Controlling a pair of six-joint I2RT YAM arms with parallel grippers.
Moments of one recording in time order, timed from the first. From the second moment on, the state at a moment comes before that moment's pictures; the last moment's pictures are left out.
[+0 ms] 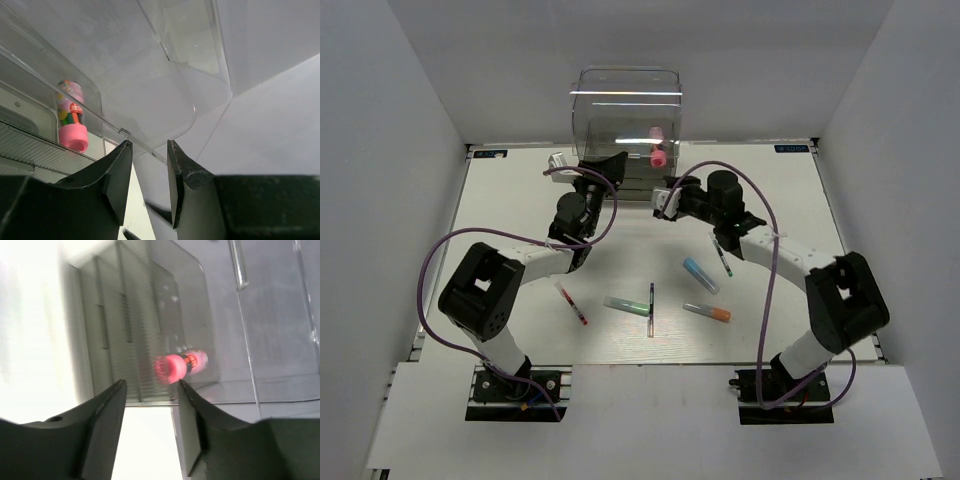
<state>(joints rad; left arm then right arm) -0.54 1.68 0.86 1.13 -0.27 -1.02 0.54 1.60 1.00 0.40 -0.39 -1.10</state>
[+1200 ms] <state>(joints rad) -0.52 1.99 0.93 0.82 -0.30 -1.14 0.44 1.42 0.80 0.12 -0.48 -0.47</state>
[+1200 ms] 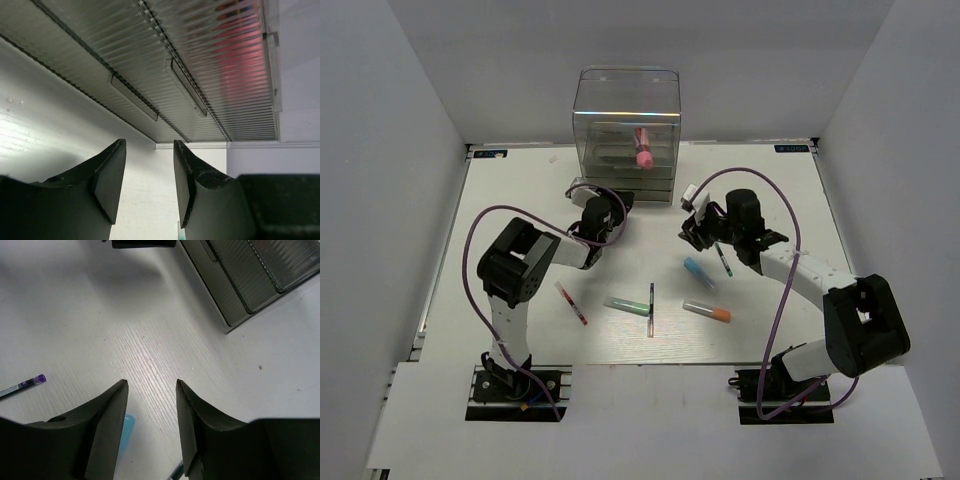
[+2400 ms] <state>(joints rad) -0.44 2.11 0.98 1.07 -0.28 -1.18 0.41 1.41 0.77 0.13 -0.50 -0.48</state>
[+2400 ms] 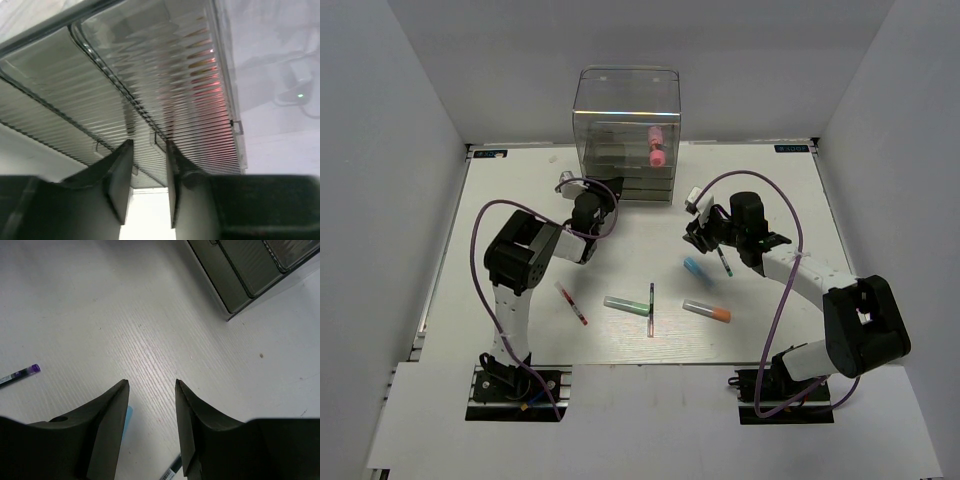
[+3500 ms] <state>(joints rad) -0.46 2.06 0.68 1.43 -0.19 -1.26 0.40 1.41 0.74 0.07 -0.46 -0.50</state>
